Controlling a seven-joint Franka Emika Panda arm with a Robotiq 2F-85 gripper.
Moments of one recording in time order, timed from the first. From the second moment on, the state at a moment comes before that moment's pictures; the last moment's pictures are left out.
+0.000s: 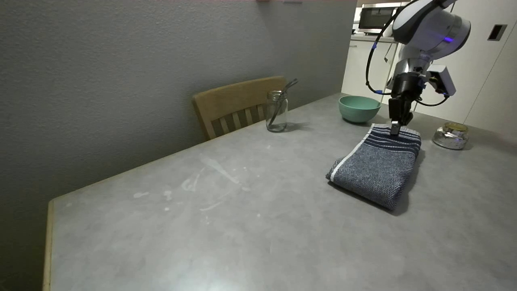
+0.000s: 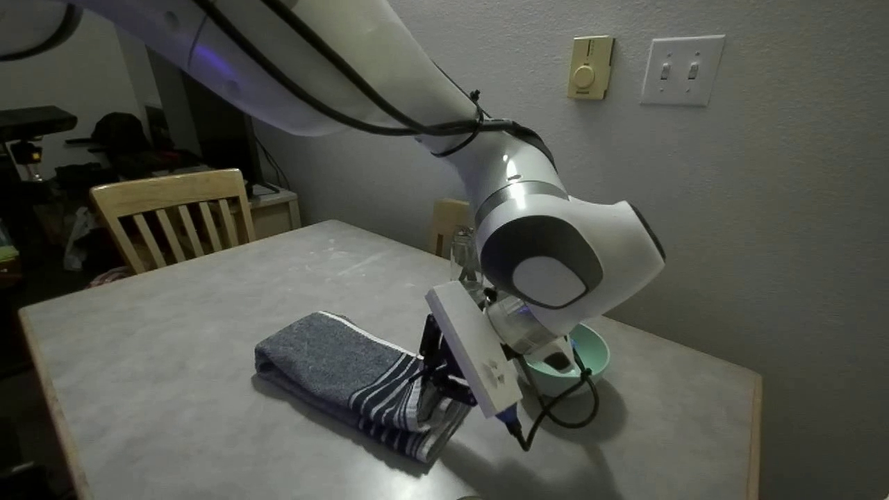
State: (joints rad) arm -0.51 0.91 -0.01 -1.36 0.45 1.65 -0.60
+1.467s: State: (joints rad) arm -0.24 0.74 0.00 -1.41 0.37 1.65 -0.41
